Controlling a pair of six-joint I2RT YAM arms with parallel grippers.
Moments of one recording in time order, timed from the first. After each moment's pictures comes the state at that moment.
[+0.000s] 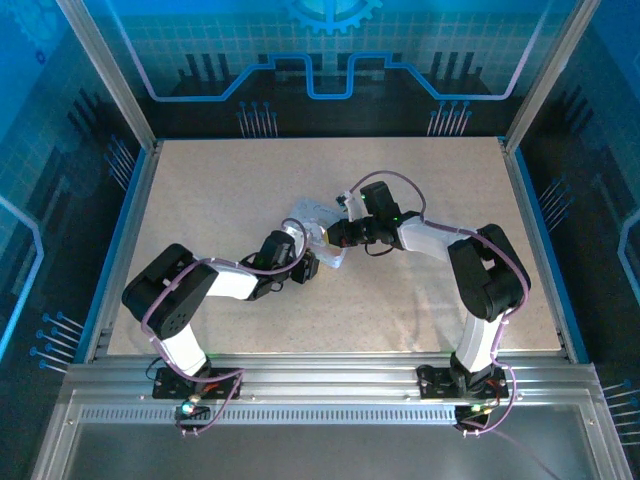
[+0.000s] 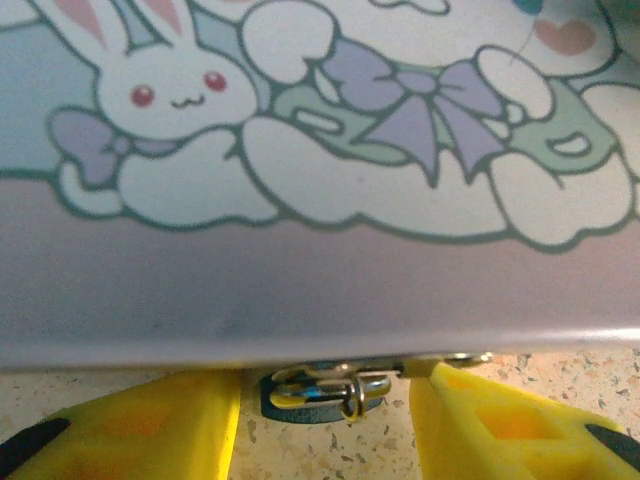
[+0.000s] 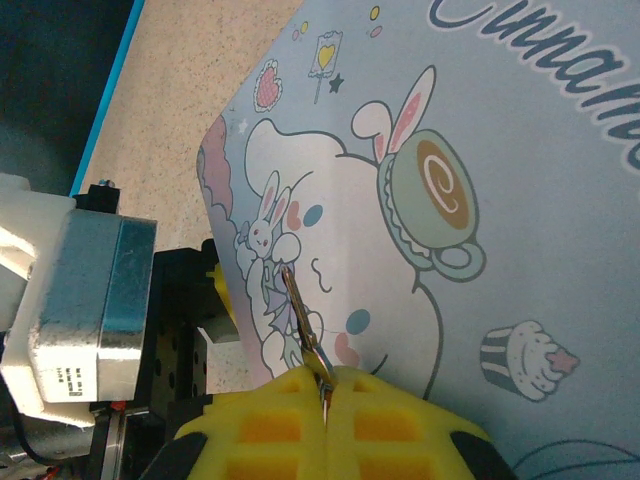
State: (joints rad) left arm -0.56 1.72 0.61 0.40 0.06 -0.24; right arm 0.49 1.83 1.09 -0.08 -0.61 0.38
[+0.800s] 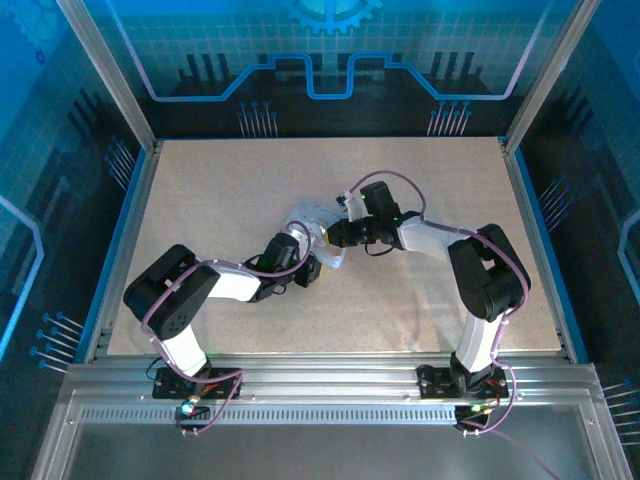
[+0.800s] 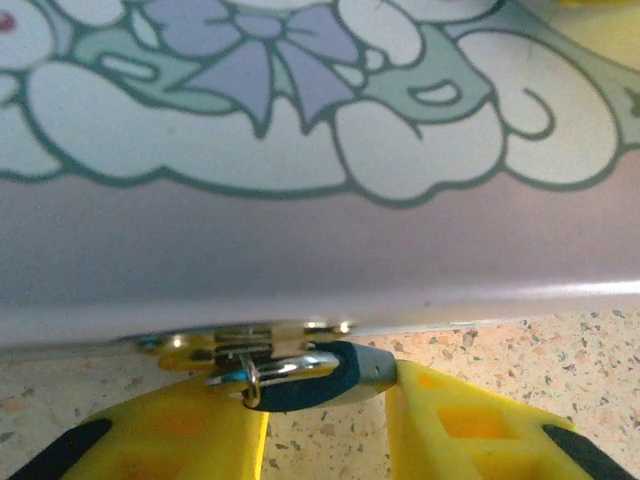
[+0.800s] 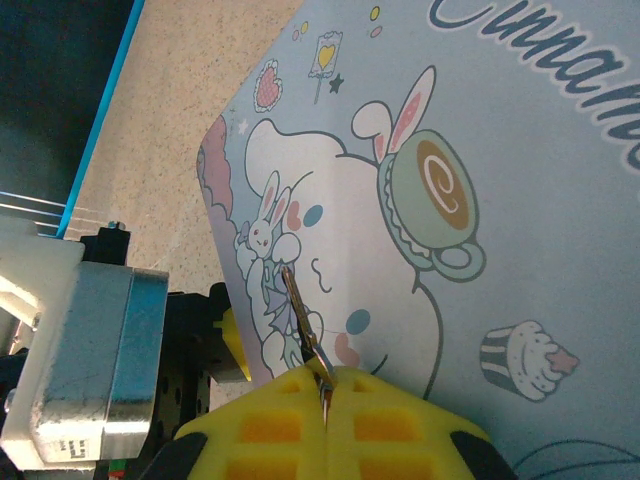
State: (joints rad) left arm -0.60 1.72 0.61 0.39 0.08 -0.25; right arm 0.49 1.83 1.09 -0.08 -0.61 0.38
